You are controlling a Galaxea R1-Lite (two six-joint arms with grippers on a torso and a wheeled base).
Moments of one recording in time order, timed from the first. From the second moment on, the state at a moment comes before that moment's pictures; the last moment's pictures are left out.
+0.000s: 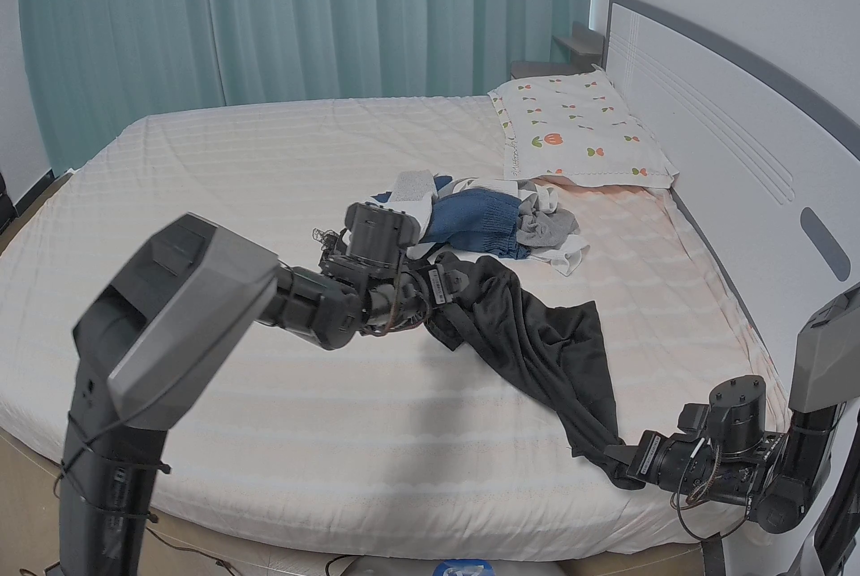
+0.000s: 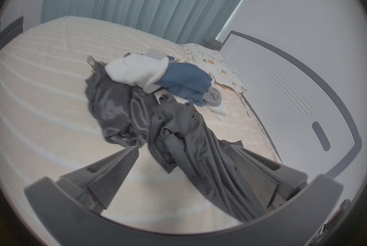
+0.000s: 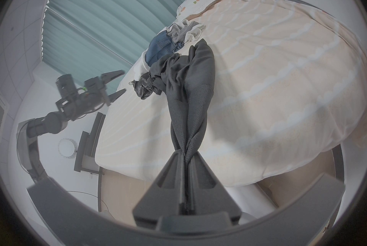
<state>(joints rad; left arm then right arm) -0.50 2.44 -1.63 -0.29 0.01 -0.54 0.45 2.08 -0.02 -1.46 0.08 0.81</state>
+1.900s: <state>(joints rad) -0.53 2.42 -1.28 -0.68 0.15 -0.72 0.41 2.07 -0.14 -1.55 0.05 0.77</state>
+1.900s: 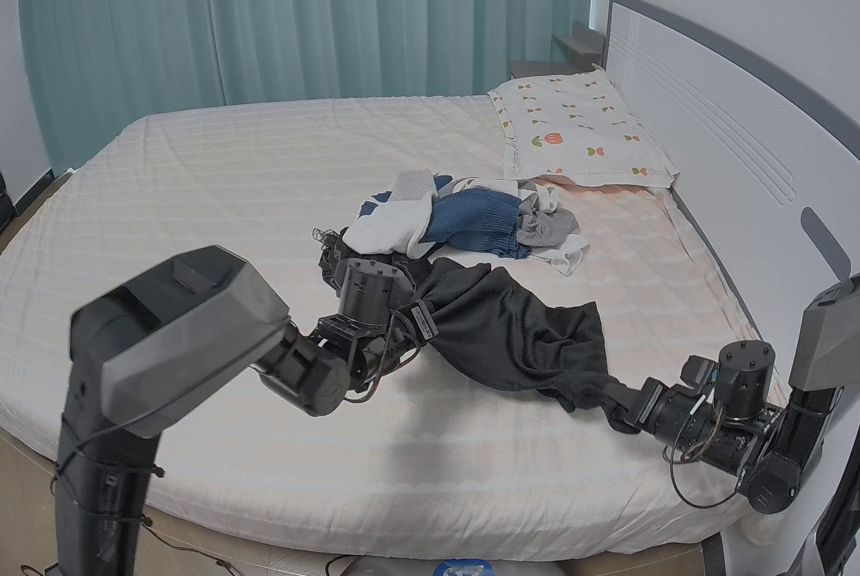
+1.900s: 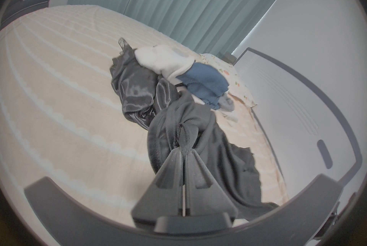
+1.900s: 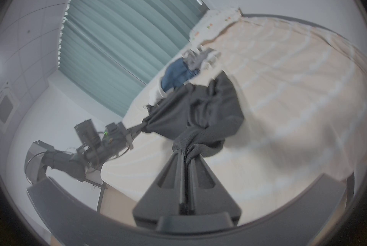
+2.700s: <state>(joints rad) -0.55 1.86 -0.68 -0.86 0.09 -0.97 0.53 1.97 -0.47 -1.51 0.06 0.72</state>
